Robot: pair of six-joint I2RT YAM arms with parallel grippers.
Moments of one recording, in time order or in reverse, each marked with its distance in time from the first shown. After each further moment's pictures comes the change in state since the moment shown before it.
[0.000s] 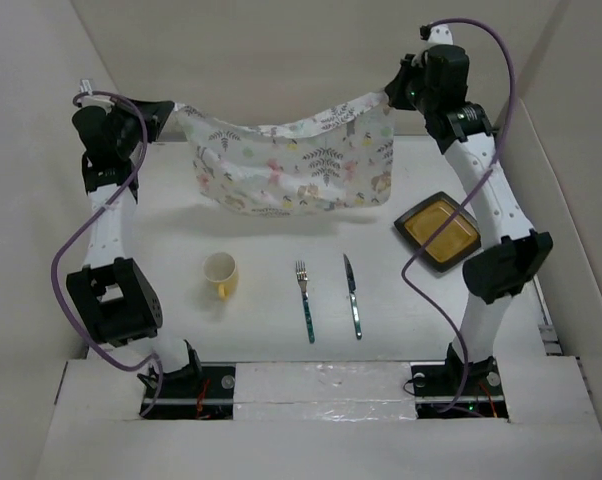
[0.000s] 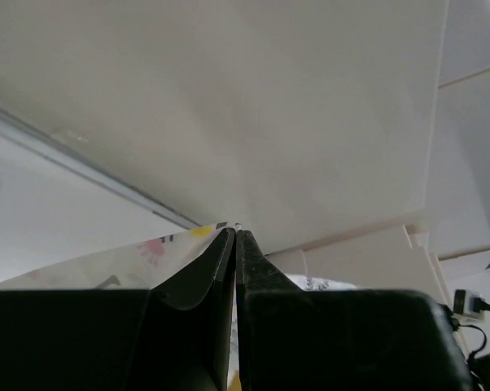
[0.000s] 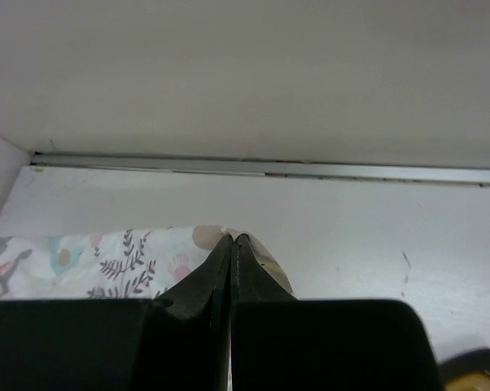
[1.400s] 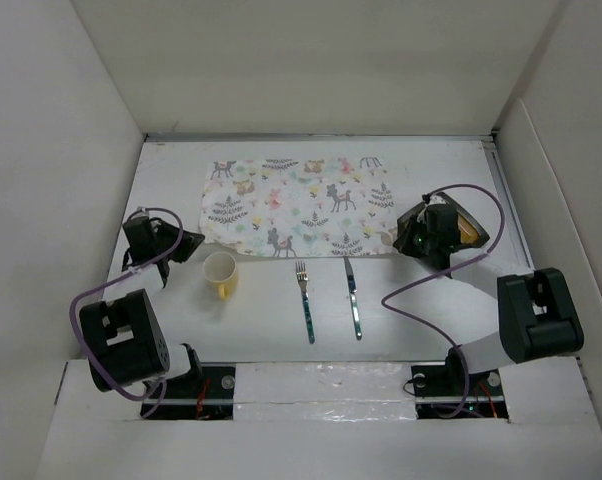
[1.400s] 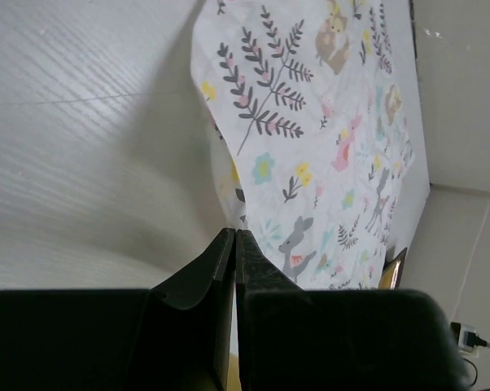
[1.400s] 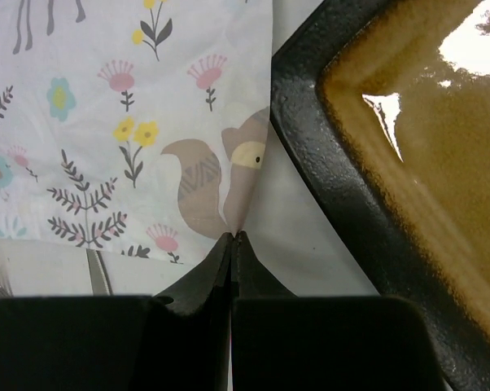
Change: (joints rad) left arm 0.029 -0.215 -0.822 -0.026 -0.070 0.247; right arm -0.095 -0.368 -1.448 0.591 -0.173 0.165
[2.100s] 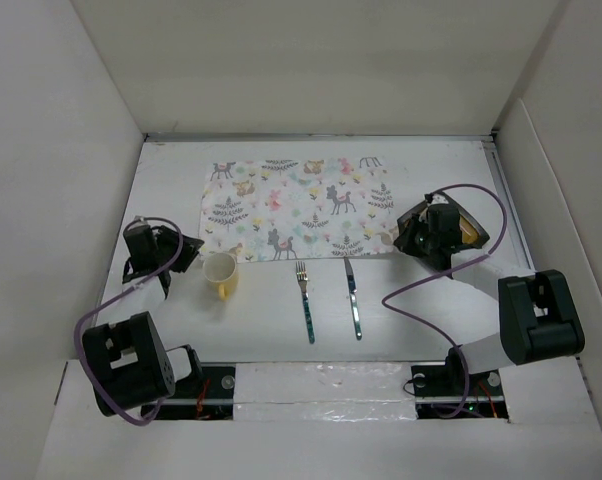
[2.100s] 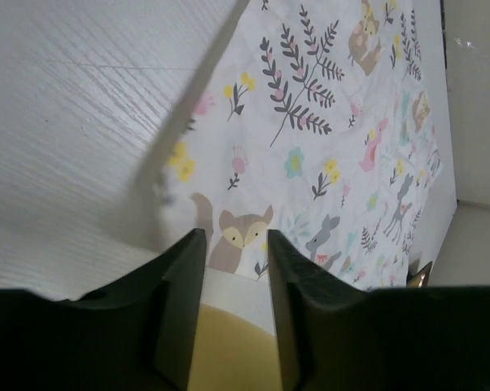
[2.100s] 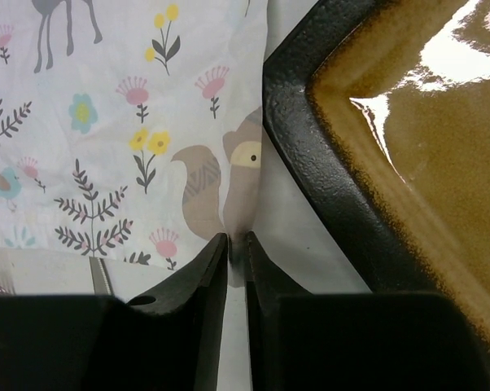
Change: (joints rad) left arm 0.000 -0.121 -0.070 -0.080 -0.086 0.023; right arm -0.010 -0.019 -0.013 0.008 0.003 0.013
